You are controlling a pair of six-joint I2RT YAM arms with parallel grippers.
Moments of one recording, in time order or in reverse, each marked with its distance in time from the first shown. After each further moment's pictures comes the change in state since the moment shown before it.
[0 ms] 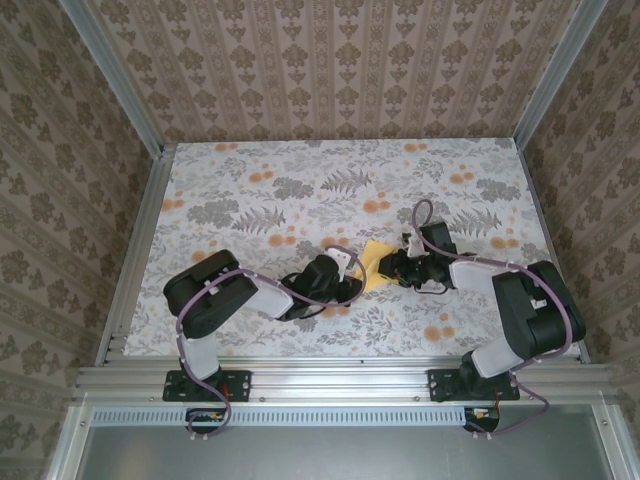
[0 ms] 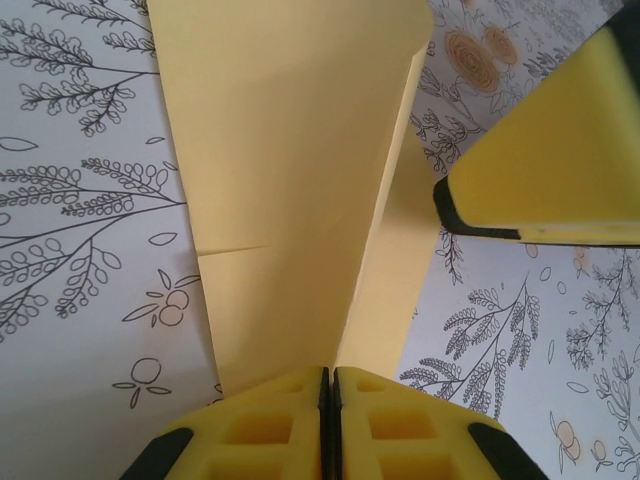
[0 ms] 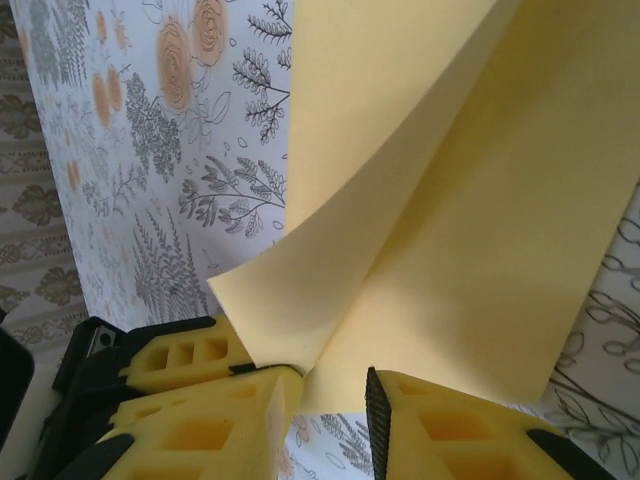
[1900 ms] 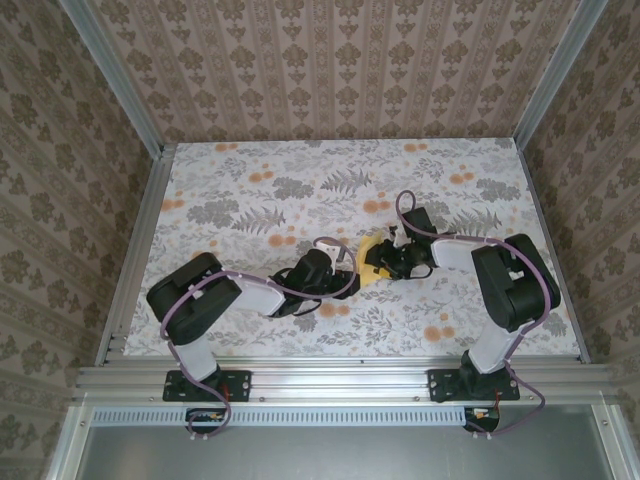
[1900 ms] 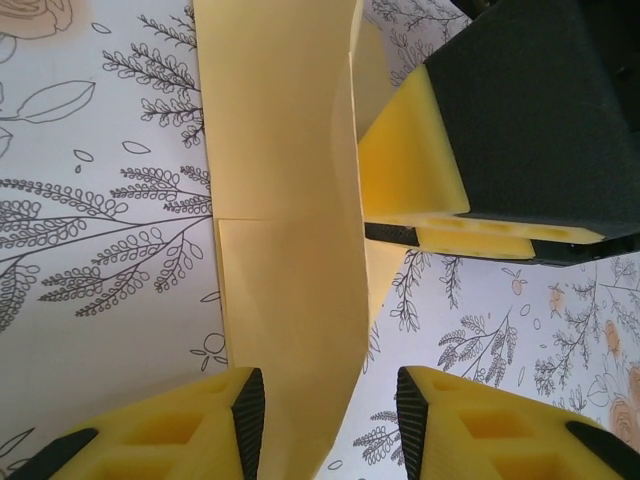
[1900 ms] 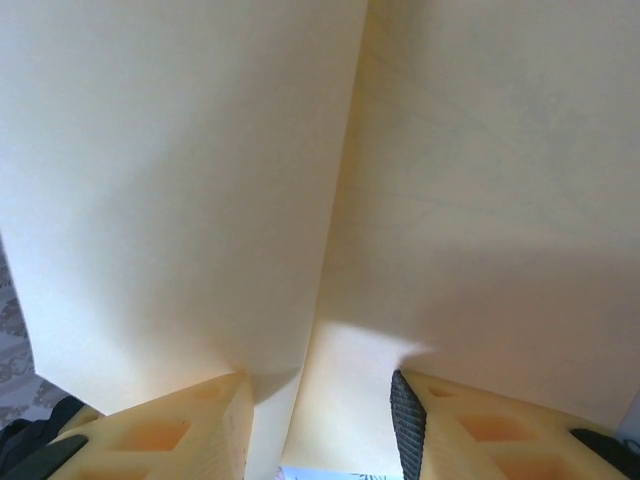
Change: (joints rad) left arm 0.040 -0.098 -0.015 -0.093 0.004 -0.122; right arm 0.051 0.197 0.220 -0.161 0.083 0.050
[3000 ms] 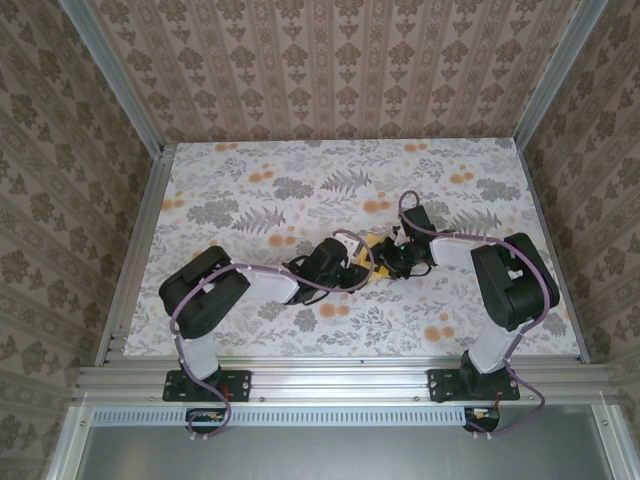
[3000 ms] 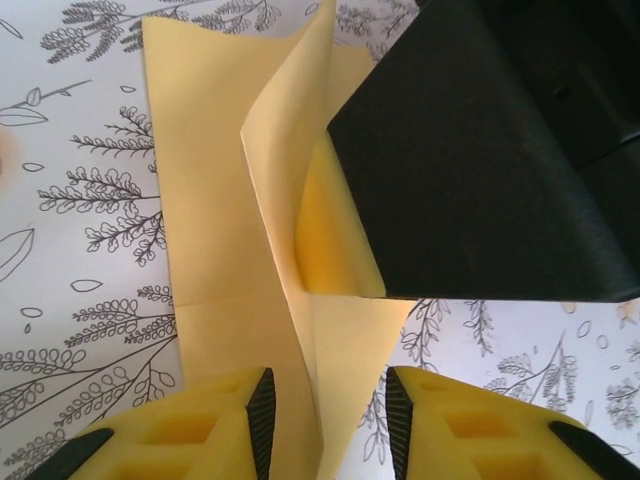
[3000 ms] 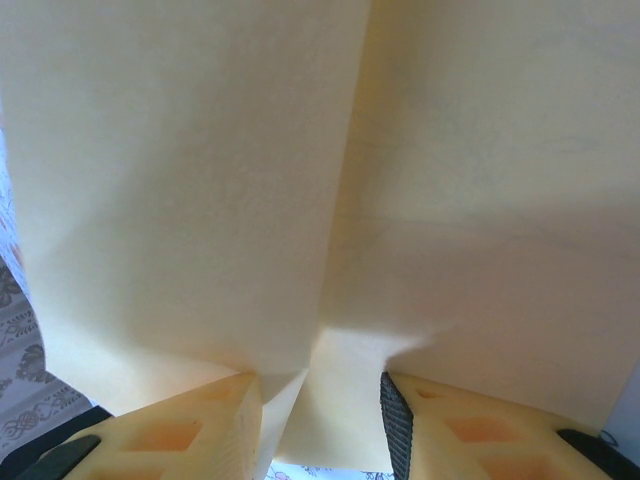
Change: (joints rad) left arm -0.009 0.084 0.193 -0.185 -0.044 0.249; right arm 0.002 0.007 0.017 -0.026 0.032 0.111
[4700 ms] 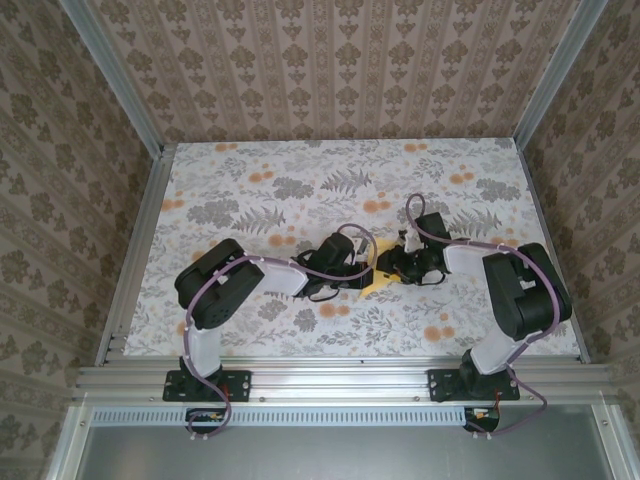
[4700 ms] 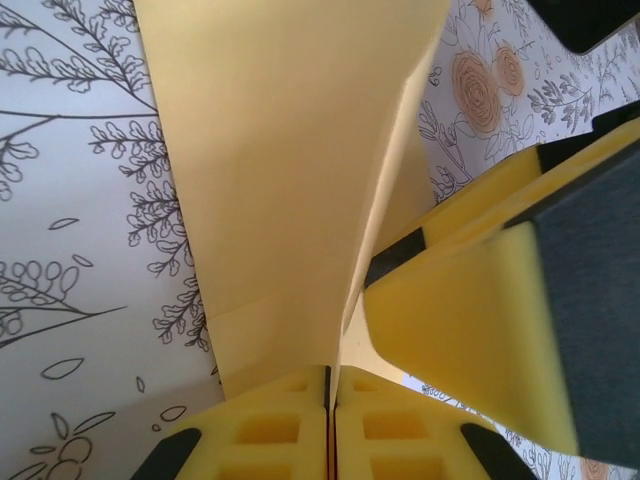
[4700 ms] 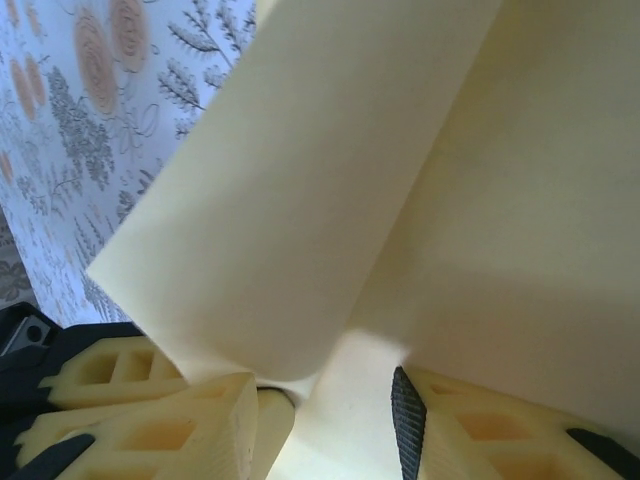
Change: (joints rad) left arm 0.019 0.098 0.094 -0.026 0.200 -0.256; right arm -0.076 -0.080 -0.103 0.016 -0.104 -0.271
